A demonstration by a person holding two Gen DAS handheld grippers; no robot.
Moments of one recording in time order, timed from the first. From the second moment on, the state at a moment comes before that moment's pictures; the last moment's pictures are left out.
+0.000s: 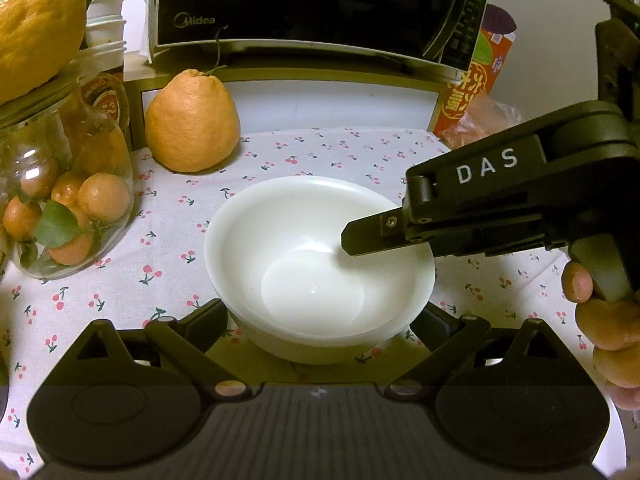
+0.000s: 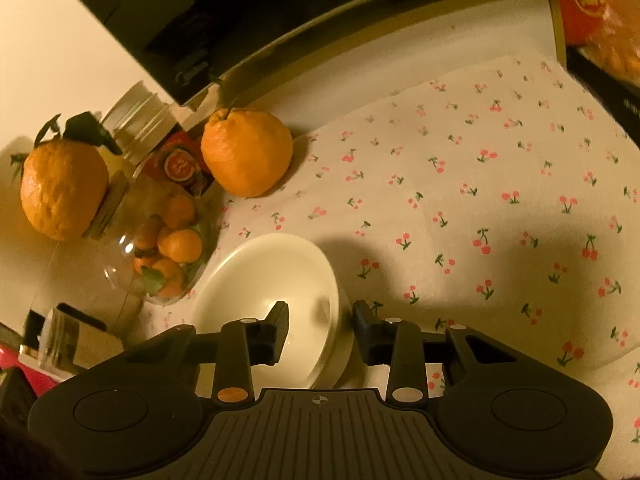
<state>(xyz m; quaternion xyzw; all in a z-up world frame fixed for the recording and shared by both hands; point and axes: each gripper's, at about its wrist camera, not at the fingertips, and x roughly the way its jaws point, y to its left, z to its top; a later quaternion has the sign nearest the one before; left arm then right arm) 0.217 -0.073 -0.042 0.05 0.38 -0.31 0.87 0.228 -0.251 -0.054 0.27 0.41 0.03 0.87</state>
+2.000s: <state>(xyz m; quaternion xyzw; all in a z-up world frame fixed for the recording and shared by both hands) 0.109 -0.048 0.009 0.10 0.35 -0.39 0.85 0.078 -0.229 0.015 0.15 0.36 0.10 0.92</state>
